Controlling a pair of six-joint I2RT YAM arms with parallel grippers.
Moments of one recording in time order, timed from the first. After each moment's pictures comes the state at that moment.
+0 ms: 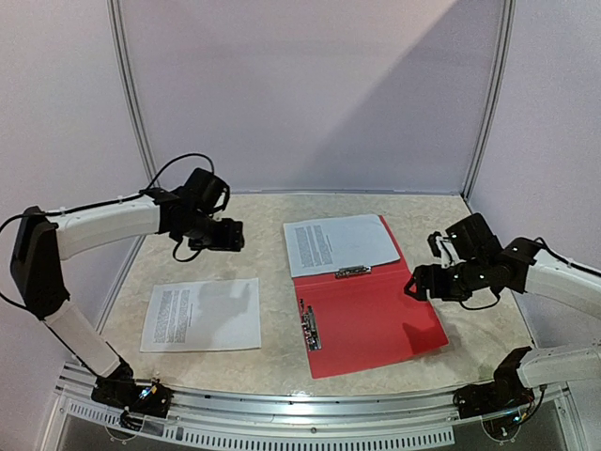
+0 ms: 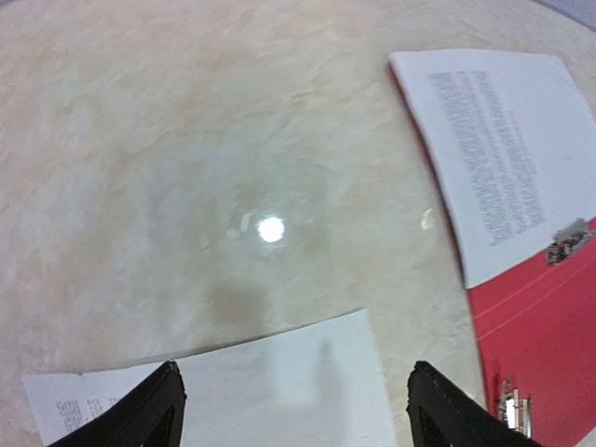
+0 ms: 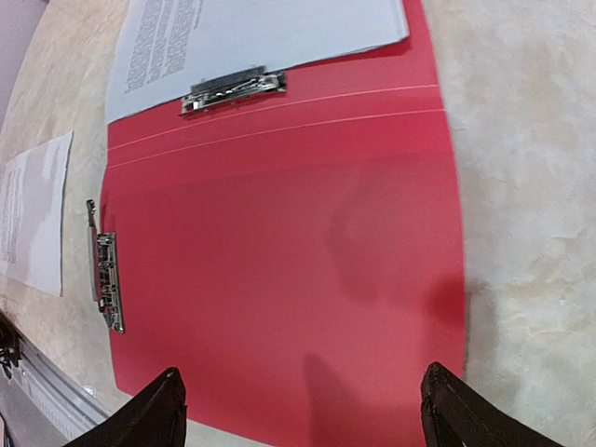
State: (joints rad) left arm -0.58 1.61 1.21 -0.55 -0.15 -0.42; right arm 0.57 1.05 0.72 -0.63 -0.05 0.56
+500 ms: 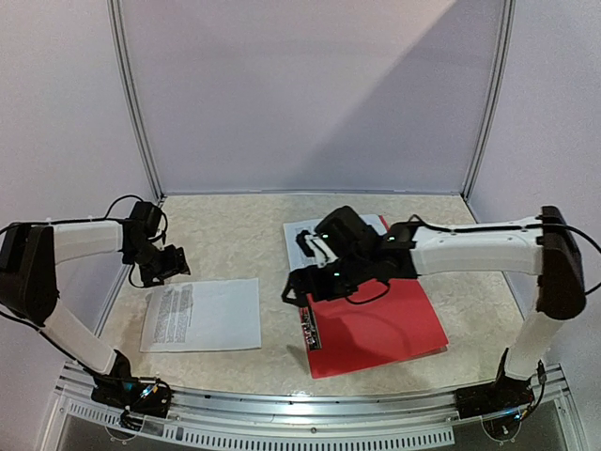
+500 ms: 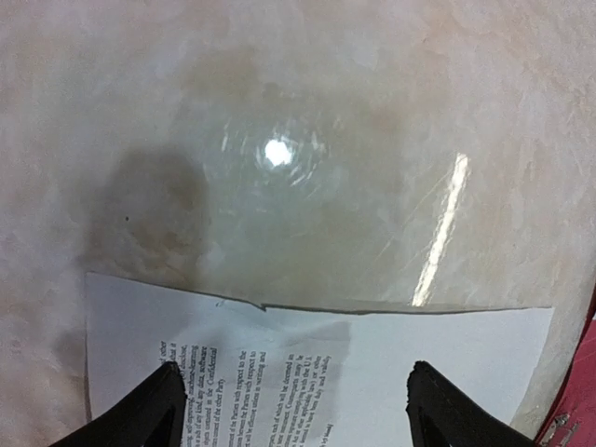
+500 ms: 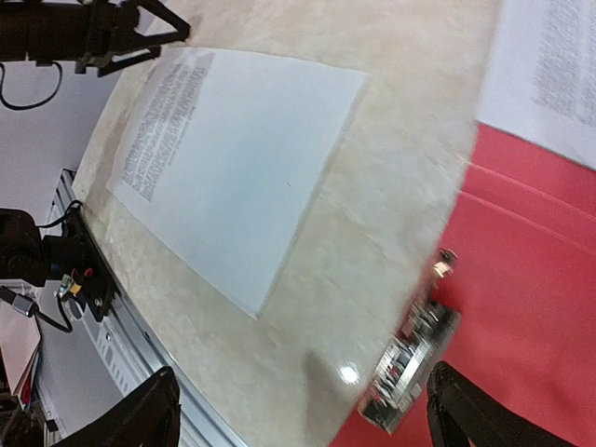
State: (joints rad) left arm -0.12 1.51 0.86 -0.53 0.05 -0.48; right arm 1.04 1.72 1.26 -0.38 -0.15 0.62
